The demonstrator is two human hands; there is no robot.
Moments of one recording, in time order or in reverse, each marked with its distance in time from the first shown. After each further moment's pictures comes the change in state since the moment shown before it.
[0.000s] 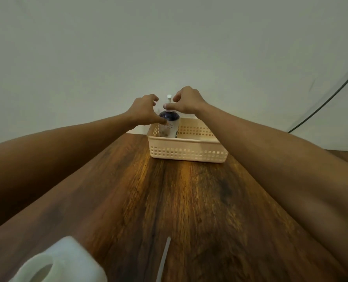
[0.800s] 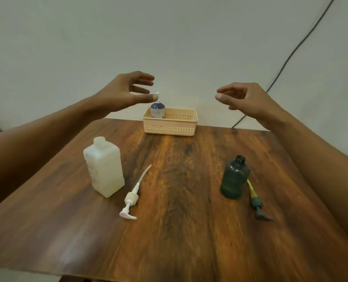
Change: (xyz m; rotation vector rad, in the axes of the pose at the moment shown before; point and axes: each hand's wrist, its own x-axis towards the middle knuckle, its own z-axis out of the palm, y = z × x) left_hand -0.287 0.151 -0.130 -0.259 -0.018 0.262; right_hand -0.344 0.049 -0.218 0.369 0.123 -0.098
